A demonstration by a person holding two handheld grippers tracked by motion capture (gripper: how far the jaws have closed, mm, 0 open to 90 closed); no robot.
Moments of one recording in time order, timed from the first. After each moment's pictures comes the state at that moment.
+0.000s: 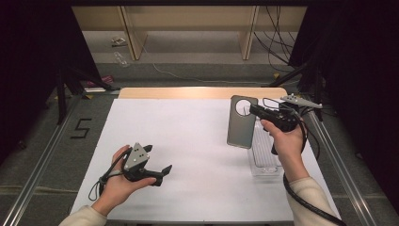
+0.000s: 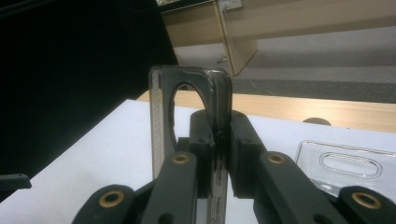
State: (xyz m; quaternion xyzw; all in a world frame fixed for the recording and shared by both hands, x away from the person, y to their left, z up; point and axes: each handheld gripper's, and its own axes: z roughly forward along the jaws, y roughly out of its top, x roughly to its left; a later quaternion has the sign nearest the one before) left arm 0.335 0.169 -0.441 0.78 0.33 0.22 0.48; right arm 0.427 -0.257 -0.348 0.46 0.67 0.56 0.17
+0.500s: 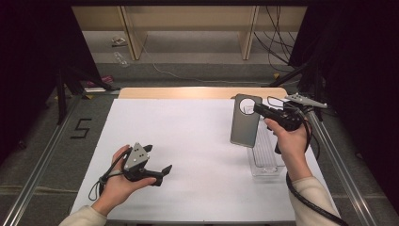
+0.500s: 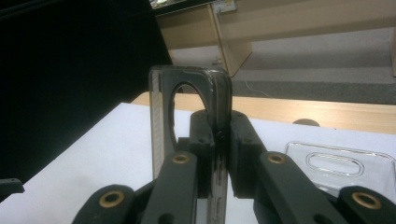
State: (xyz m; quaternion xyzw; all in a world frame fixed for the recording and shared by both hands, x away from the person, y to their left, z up) left arm 0.335 0.169 -0.440 0.78 0.33 0.22 0.48; right arm 0.428 -0.266 -0.346 0.47 0.66 0.56 0.18
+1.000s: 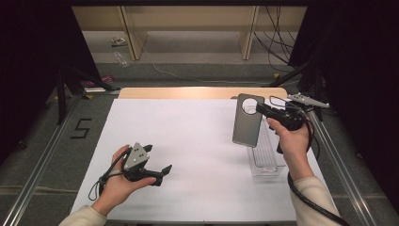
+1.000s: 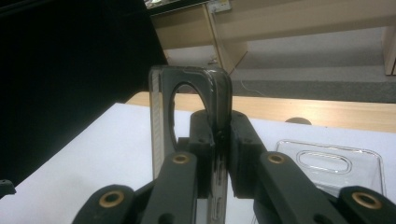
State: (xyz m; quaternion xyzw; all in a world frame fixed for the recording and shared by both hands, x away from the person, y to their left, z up) left arm 0.335 0.169 -0.440 0.78 0.33 0.22 0.48; right arm 0.429 -0.272 -0.346 0.48 0.66 0.56 0.18
